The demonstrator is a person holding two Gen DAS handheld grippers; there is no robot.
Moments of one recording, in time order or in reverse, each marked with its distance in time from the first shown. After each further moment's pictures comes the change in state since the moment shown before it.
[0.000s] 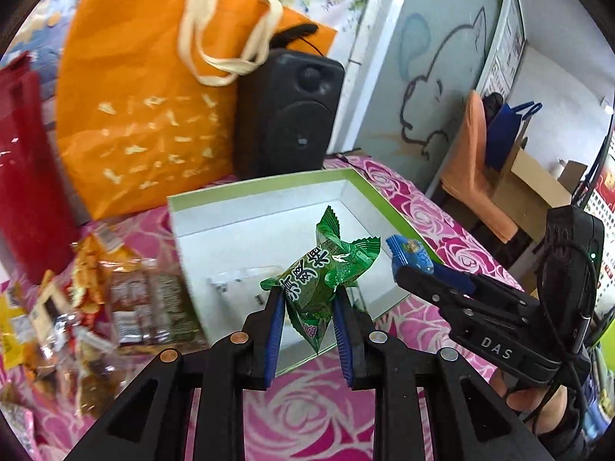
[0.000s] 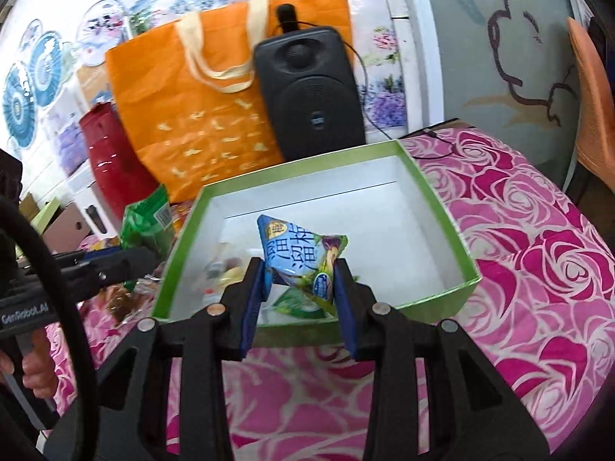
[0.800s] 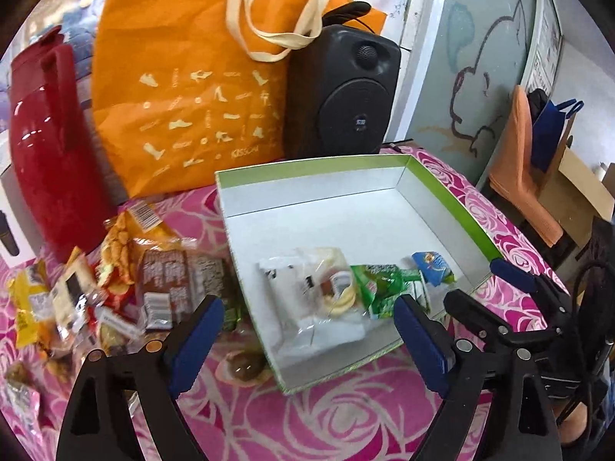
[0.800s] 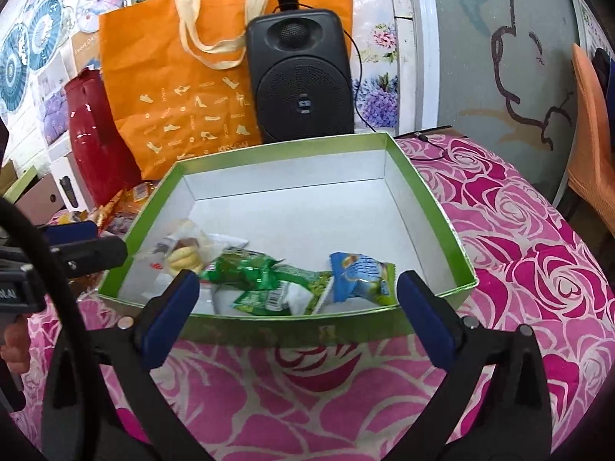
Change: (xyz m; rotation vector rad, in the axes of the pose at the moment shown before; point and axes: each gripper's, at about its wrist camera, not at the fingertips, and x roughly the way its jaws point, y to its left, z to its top) left arm 0.007 0.024 -0.020 -0.044 0.002 0.190; right arm 0.018 0.000 -0.019 -0.102 -0.015 -0.063
